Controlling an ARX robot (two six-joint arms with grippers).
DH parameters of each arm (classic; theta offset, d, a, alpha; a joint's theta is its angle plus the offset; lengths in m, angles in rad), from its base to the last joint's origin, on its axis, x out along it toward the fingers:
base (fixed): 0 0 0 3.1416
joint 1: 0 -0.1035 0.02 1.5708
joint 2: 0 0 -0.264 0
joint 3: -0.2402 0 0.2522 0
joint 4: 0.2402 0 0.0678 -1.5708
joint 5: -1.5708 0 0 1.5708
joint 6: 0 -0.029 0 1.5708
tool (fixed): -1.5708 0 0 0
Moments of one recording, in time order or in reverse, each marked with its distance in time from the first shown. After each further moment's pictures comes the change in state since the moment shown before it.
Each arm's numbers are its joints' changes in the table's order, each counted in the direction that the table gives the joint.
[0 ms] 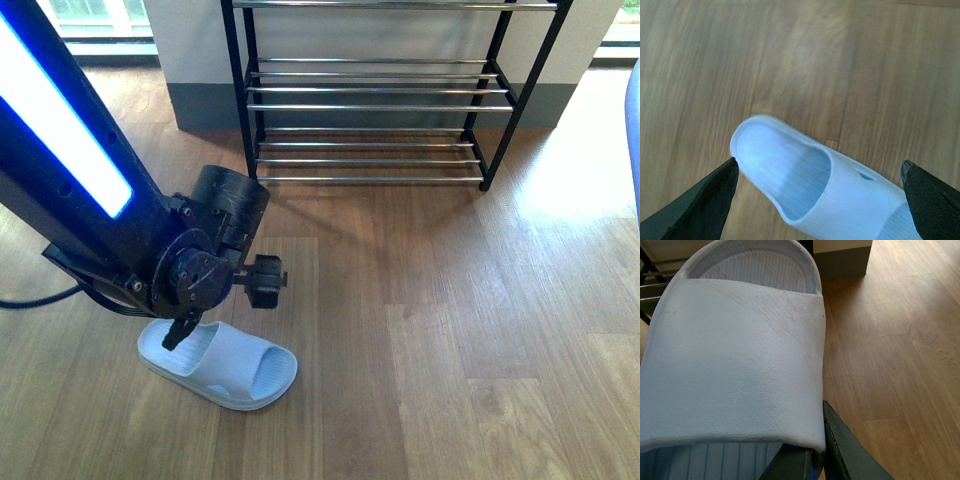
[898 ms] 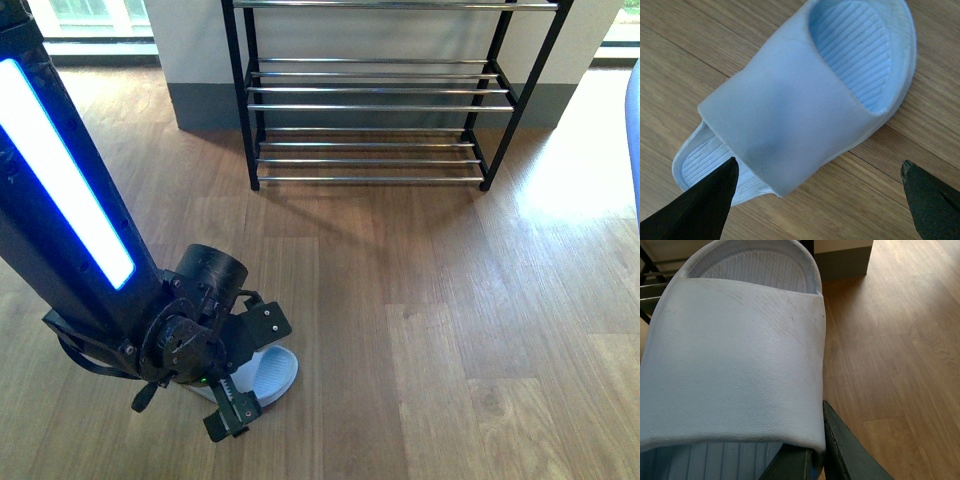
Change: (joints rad) left arm -0.031 0.152 0.019 0.080 0.349 -1.034; right arm 0.000 0.000 0.000 0.000 0.000 0.000
